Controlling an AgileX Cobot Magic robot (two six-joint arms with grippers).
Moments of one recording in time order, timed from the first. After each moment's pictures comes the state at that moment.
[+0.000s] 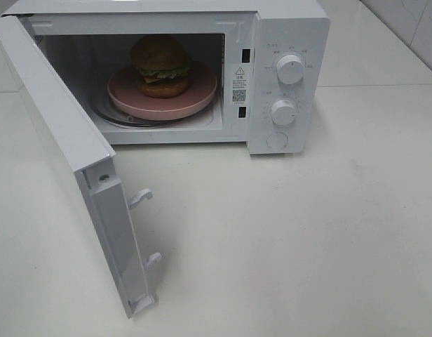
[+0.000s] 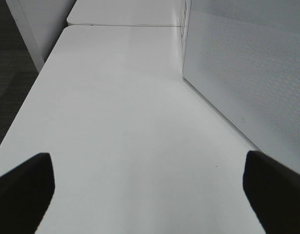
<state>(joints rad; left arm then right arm) -0.02 -0.01 -0.50 0.08 1.06 -0.05 0.05 0.00 -0.51 -0.16 1.02 0.13</state>
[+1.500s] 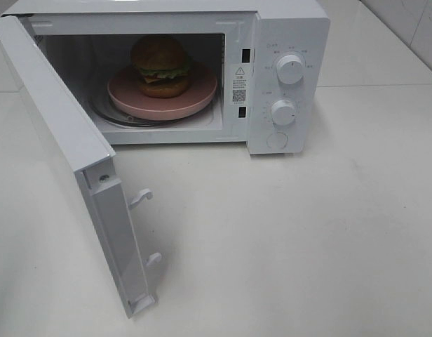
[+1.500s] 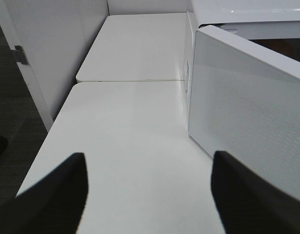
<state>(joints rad) -0.02 0.21 -0.53 0.12 0.73 -0.05 0.05 0.00 -0.51 -0.16 1.02 0.13</state>
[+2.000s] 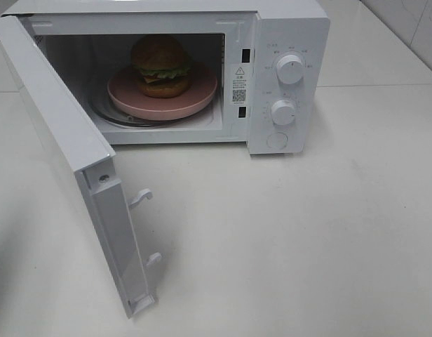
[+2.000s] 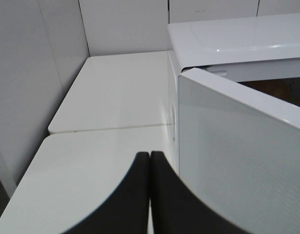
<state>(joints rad) -0.02 0.61 -0.35 0.13 0.00 -0.05 0.05 0.00 -0.51 -0.16 1.02 0.13</state>
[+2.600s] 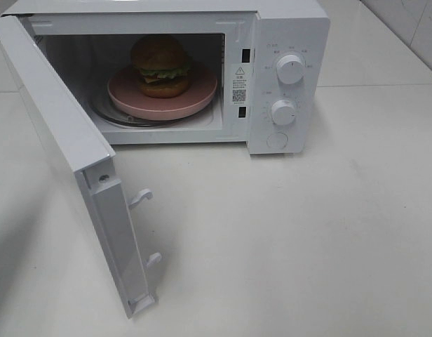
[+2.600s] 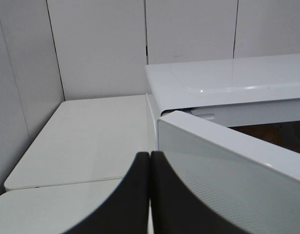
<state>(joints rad) -0.02 1.12 -0.30 0.14 -0.75 -0.05 0.05 0.00 -0.51 -0.16 1.02 0.13</state>
